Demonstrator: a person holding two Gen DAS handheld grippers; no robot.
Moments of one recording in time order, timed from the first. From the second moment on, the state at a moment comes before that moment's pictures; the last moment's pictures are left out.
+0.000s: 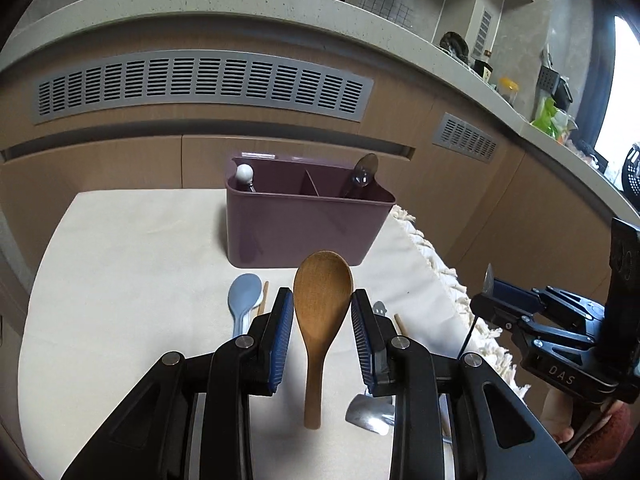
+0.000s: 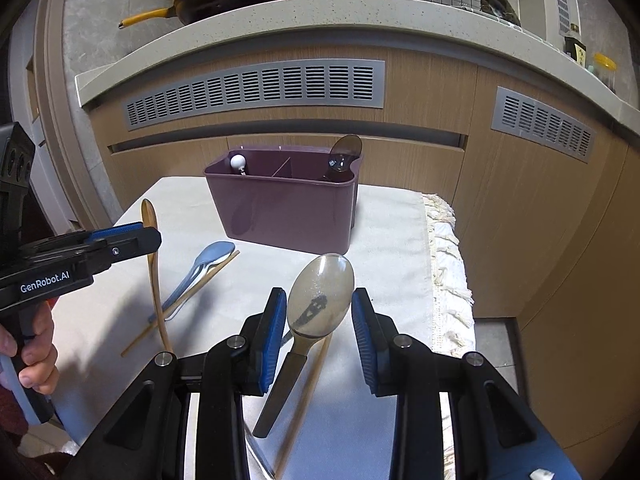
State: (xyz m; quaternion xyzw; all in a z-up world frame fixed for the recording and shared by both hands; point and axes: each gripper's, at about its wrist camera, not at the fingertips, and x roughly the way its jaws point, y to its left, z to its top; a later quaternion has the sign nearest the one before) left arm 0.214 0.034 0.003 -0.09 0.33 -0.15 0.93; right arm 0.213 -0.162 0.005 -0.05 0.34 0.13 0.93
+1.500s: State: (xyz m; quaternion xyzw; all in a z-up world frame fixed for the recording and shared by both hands) left arm 0.386 0.048 -0.003 -0.15 0.30 -0.14 0.93; right arm 0.391 -0.124 0.003 -0.02 0.37 0.19 0.91
